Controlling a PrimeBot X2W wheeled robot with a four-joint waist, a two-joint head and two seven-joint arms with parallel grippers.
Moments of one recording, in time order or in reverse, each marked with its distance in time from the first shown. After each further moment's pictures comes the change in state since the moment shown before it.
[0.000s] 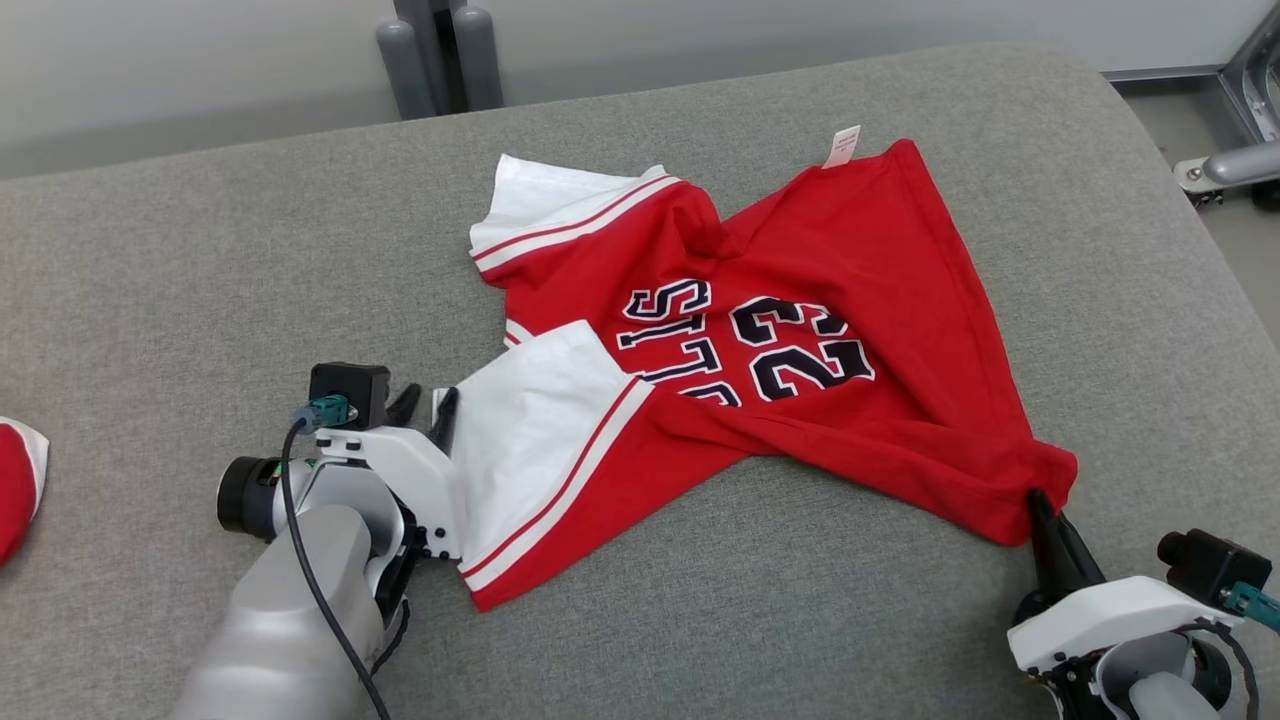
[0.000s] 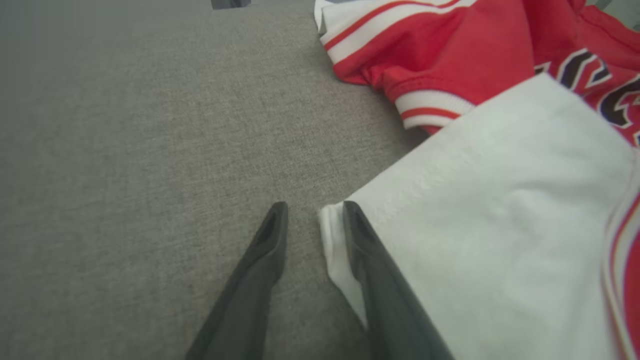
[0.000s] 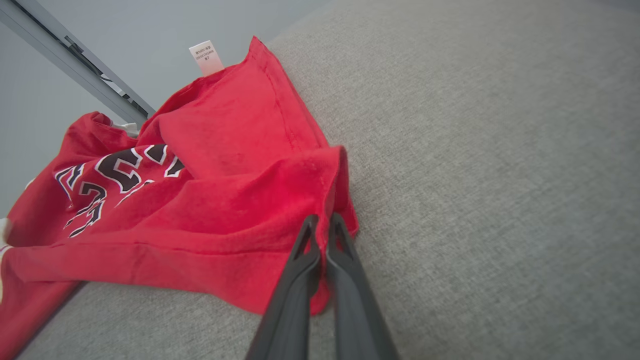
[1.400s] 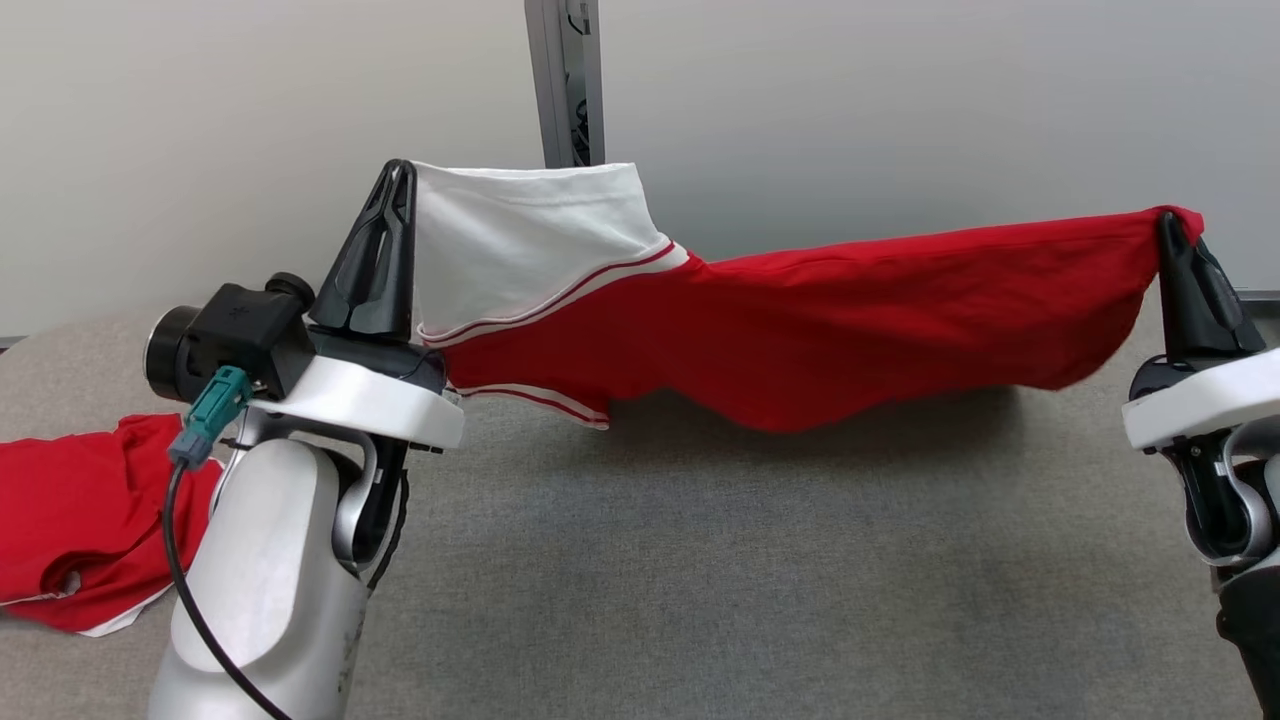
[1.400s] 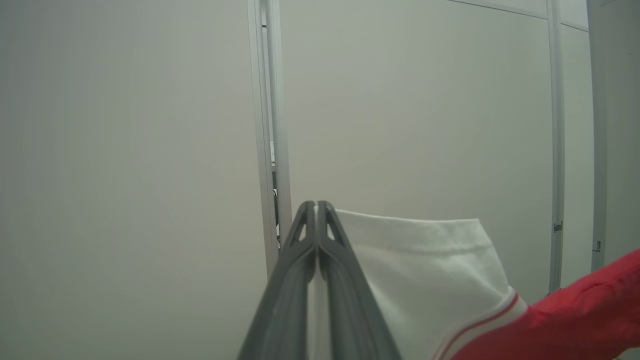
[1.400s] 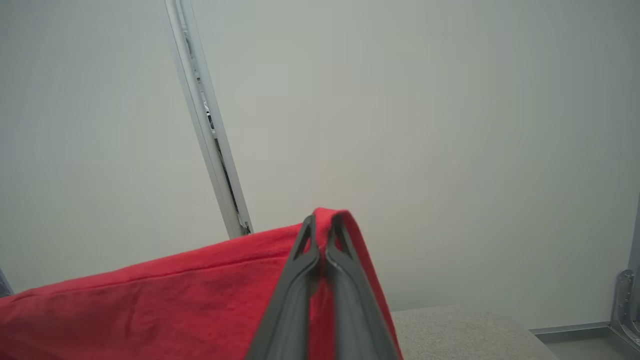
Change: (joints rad) left arm 0.245 0.018 0.373 -0.928 0.309 0.007 -0.058; right arm -0.267 -0.196 0.002 -0.153 -0.113 0.000 0.007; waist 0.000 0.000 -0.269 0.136
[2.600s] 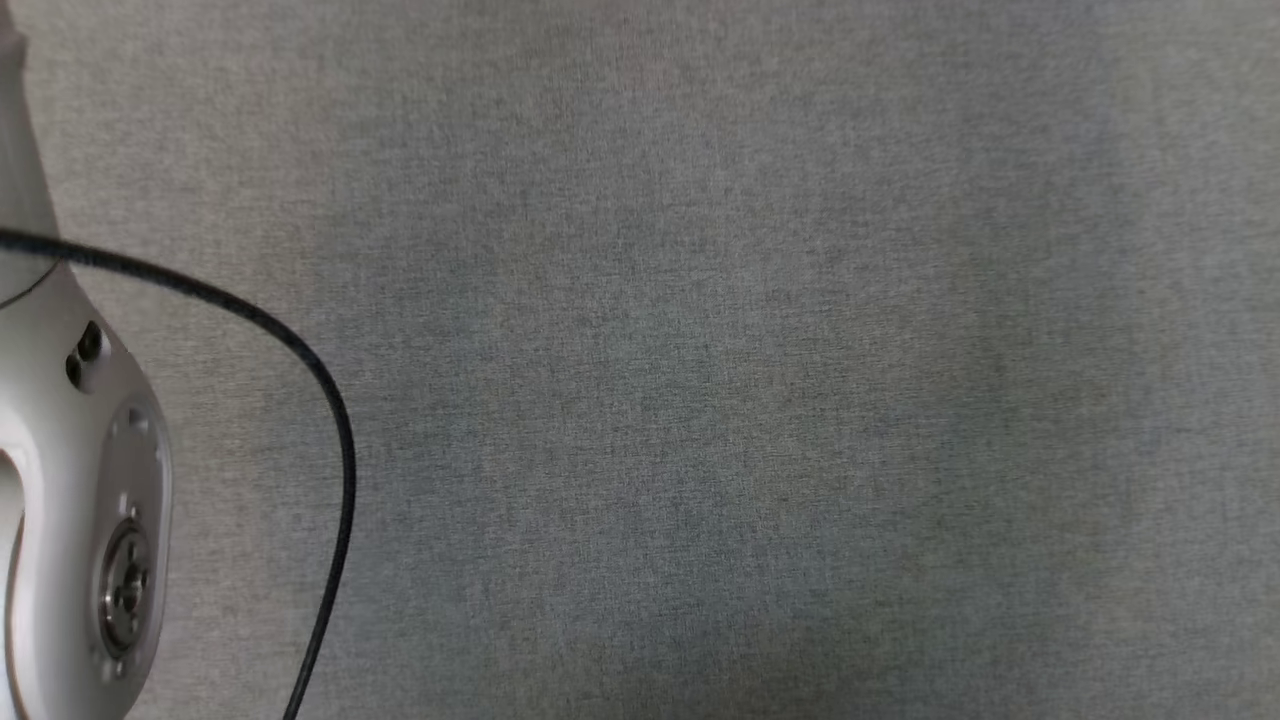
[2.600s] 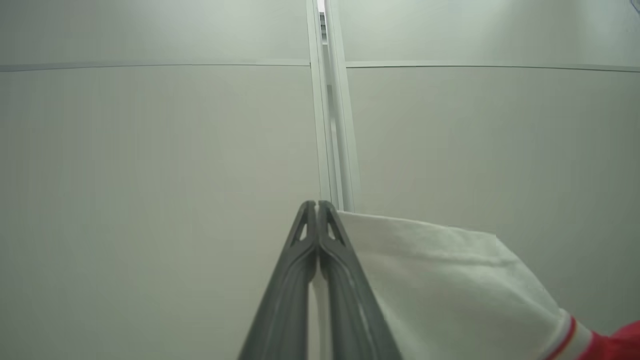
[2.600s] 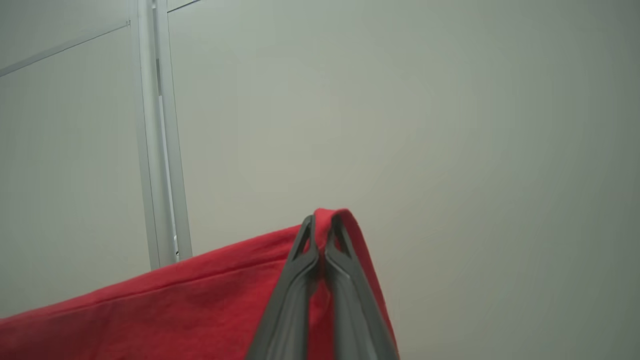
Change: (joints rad) left arm -1.035 0.002 0.137 0.028 0.150 0.109 -0.001; right arm -1.143 0.076 -0.141 0.195 -0.159 0.000 -0.004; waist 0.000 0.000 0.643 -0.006
